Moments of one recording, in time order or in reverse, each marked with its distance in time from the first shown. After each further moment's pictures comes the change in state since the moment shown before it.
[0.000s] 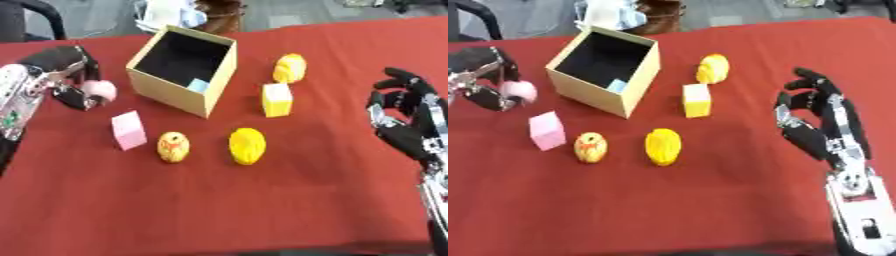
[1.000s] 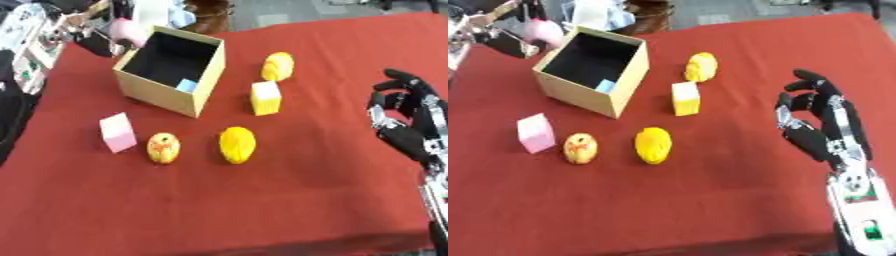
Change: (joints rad) left arm -0.141 -0.117 -0.020 0.054 -0.035 -0.009 0.067; right arm -0.002 0.000 0.013 0.006 -0.007 -0.005 0.013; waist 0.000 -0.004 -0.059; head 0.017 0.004
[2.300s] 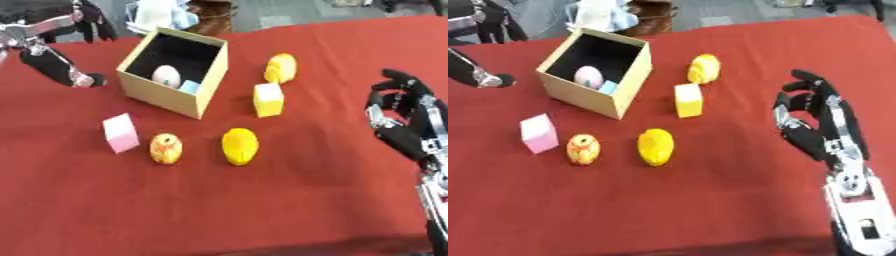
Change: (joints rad) left arm 0.199 0.287 -0.031 -0.457 0.403 0.009 -0.265; right arm 0.000 0.000 -0.007 0.001 -0.002 0.002 -0.007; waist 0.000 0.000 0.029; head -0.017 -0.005
